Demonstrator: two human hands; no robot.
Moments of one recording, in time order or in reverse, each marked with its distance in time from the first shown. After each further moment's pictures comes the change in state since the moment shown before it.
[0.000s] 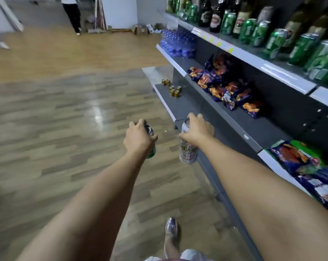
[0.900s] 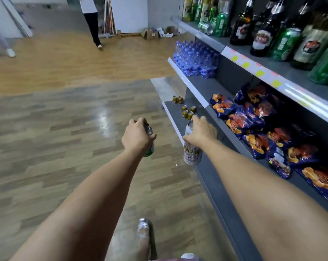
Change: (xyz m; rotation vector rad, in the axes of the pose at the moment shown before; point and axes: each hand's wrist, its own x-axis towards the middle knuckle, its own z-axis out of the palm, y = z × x) left_hand 0.470 0.053 0.065 0.048 0.032 0.047; right_hand 0.471 -0.073 0.010 -0.017 -0.018 -0.037
